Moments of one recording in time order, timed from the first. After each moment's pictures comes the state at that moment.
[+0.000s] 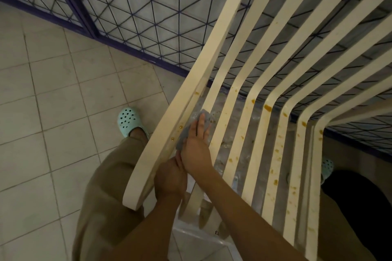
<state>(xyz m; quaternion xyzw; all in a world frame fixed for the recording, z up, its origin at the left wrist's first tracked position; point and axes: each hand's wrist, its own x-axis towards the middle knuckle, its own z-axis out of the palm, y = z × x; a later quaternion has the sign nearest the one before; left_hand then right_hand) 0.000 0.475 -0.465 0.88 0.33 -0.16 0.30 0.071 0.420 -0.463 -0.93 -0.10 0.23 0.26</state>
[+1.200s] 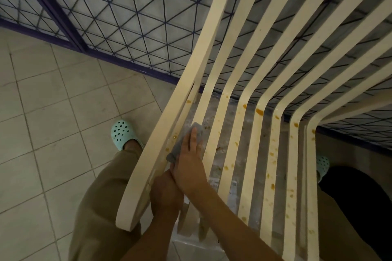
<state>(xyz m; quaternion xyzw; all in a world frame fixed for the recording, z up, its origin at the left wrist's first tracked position) -0.004 0.477 -0.465 0.90 0.30 -0.20 0.25 0.061 0.422 -0.451 -0.93 -0.10 0.23 0.26</state>
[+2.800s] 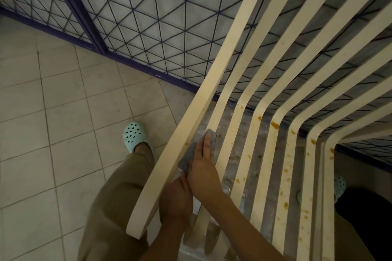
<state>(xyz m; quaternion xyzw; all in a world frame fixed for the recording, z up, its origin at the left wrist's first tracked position) -0.001 0.475 -0.459 0.88 0.31 -0.20 0.30 0.071 0.416 -0.460 -0.94 -0.15 0.23 0.20</state>
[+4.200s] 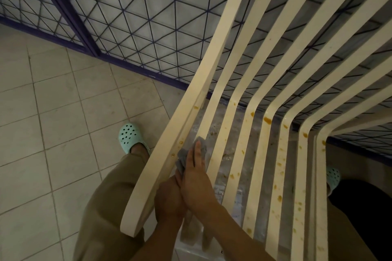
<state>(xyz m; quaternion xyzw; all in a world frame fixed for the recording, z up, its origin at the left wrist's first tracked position) -0.003 0.478 -0.469 0.89 0.29 -0.19 0.29 0.040 0.411 -0.470 -0.92 -0.14 0.24 0.26</state>
